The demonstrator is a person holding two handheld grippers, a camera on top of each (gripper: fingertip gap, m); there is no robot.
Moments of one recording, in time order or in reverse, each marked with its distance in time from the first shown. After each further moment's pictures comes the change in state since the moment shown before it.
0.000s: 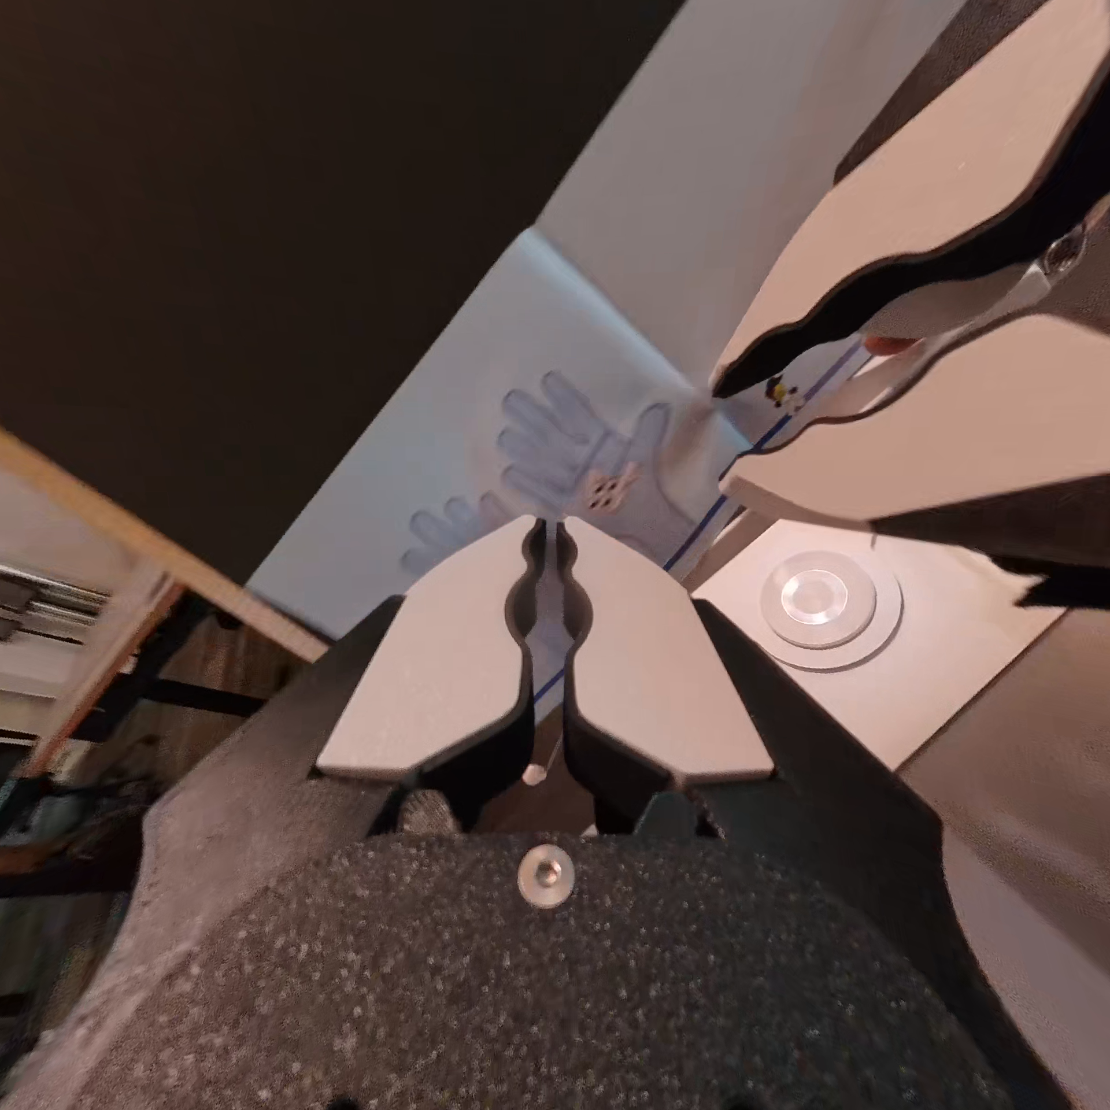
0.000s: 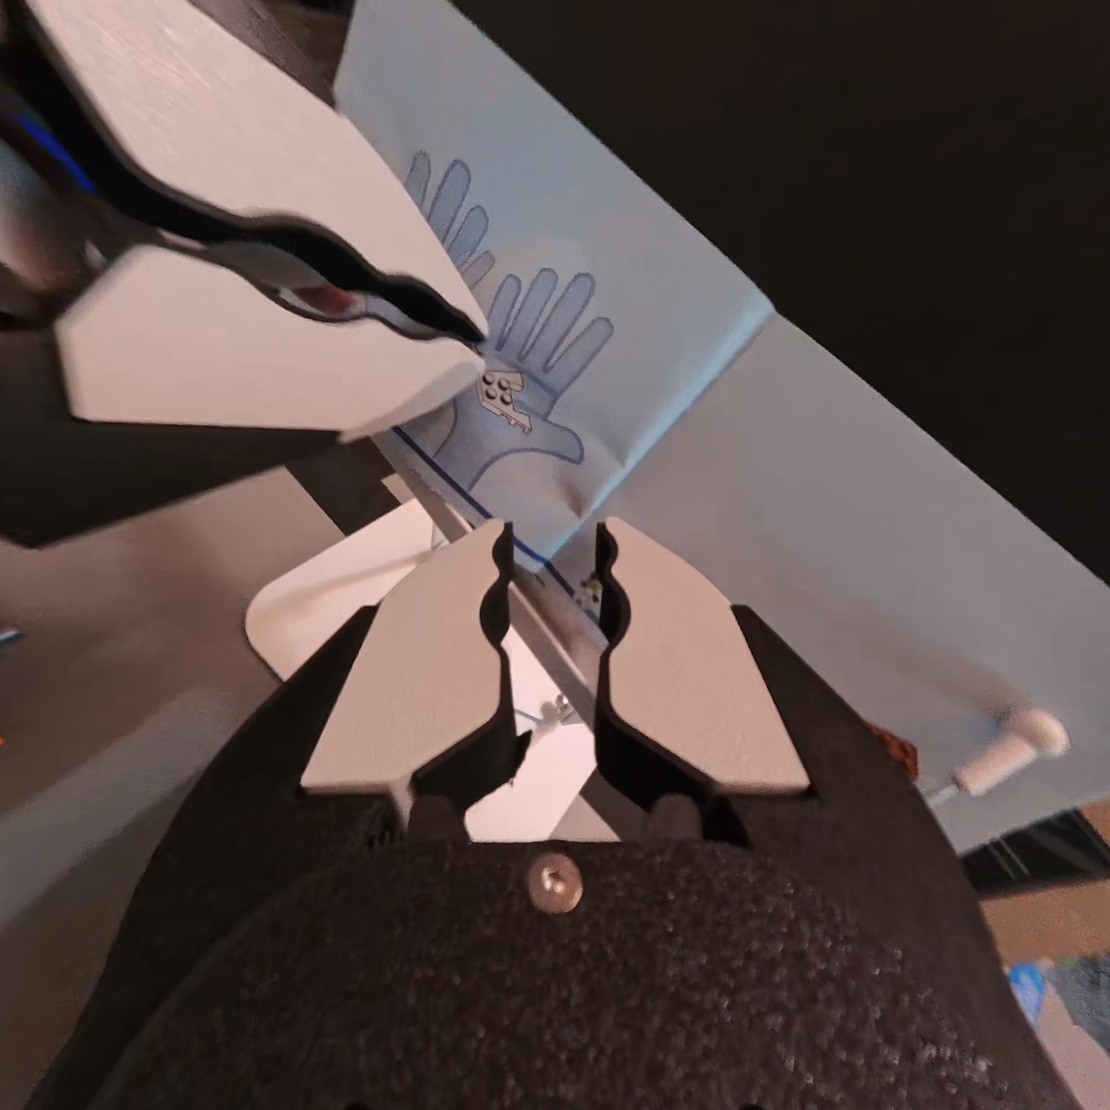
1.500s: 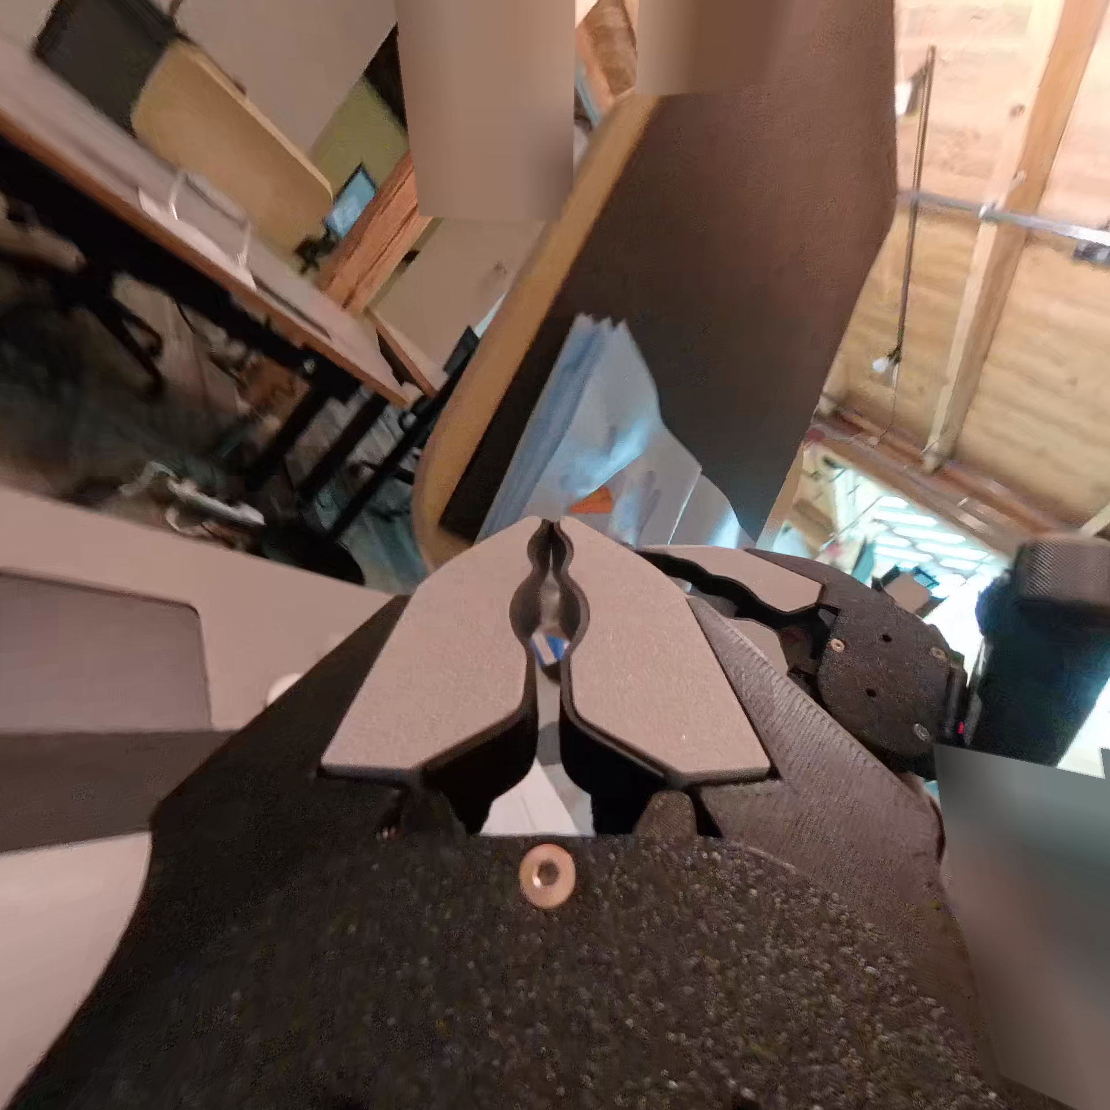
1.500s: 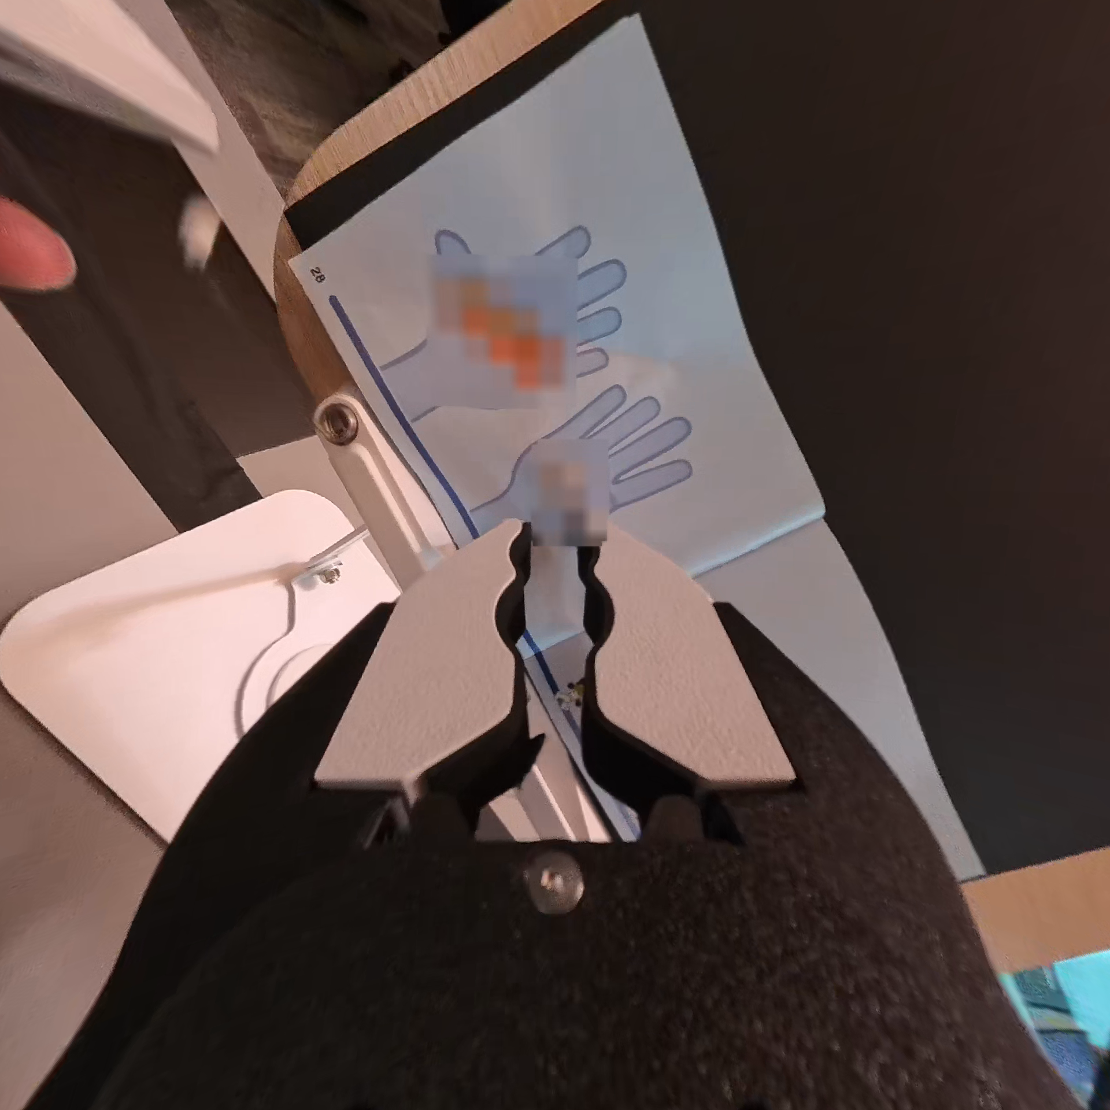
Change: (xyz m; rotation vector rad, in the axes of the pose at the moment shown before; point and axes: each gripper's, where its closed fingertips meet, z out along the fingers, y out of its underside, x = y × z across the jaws) left arm -0.053 0.071 -0.042 0.599 0.303 -1.408; right arm -0.008 -0.030 0.032 -0.058 0.242 -0.386
